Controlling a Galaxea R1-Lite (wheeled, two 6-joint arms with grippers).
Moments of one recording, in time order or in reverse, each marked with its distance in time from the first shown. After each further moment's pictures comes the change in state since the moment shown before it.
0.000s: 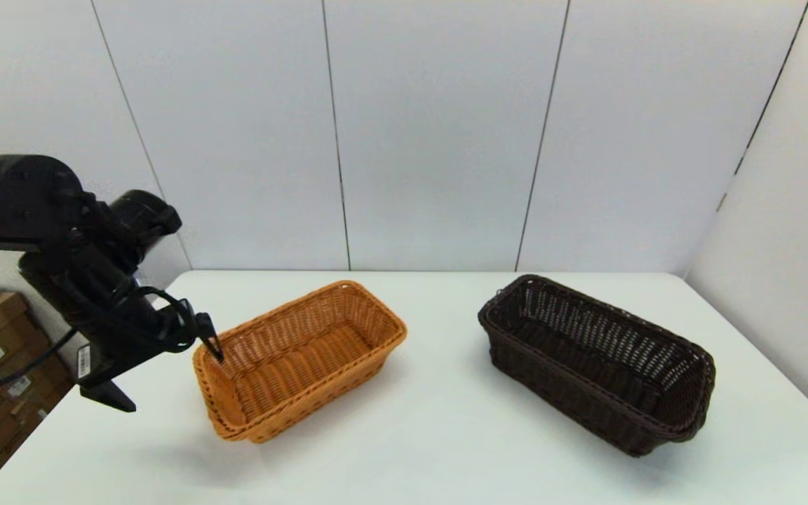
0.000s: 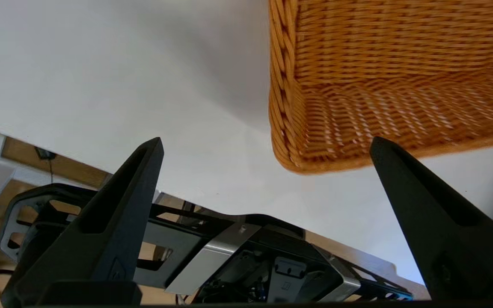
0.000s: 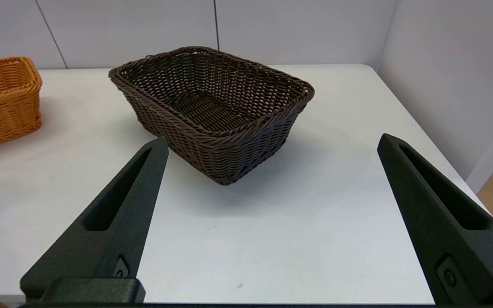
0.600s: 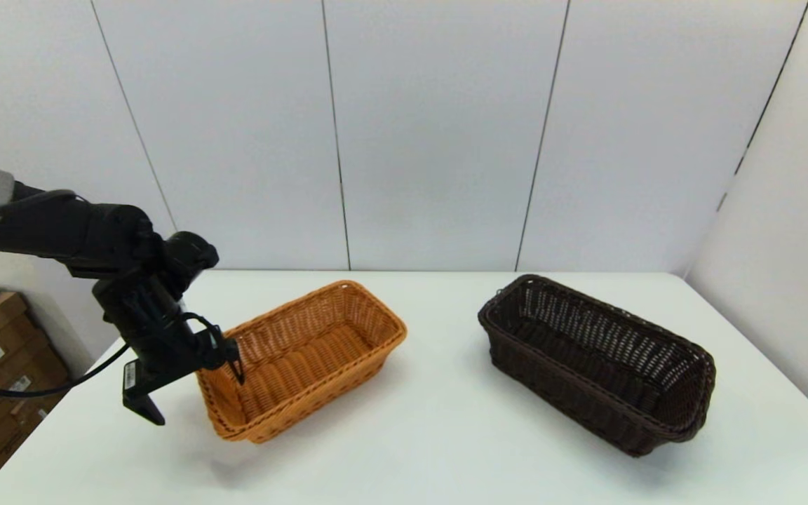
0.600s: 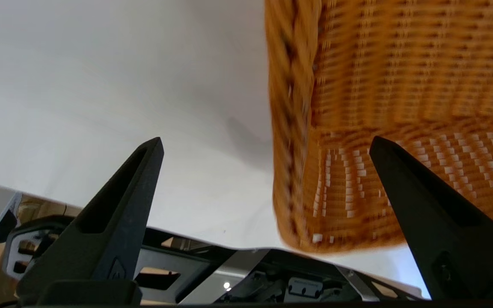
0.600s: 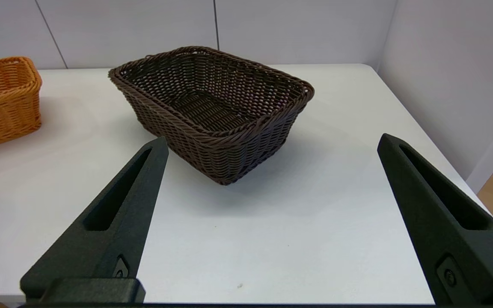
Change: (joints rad) left arm 0.004 0.205 -0.011 -0.086 -0.004 0.052; right arm 0.000 0.000 0.000 0.000 0.000 0.001
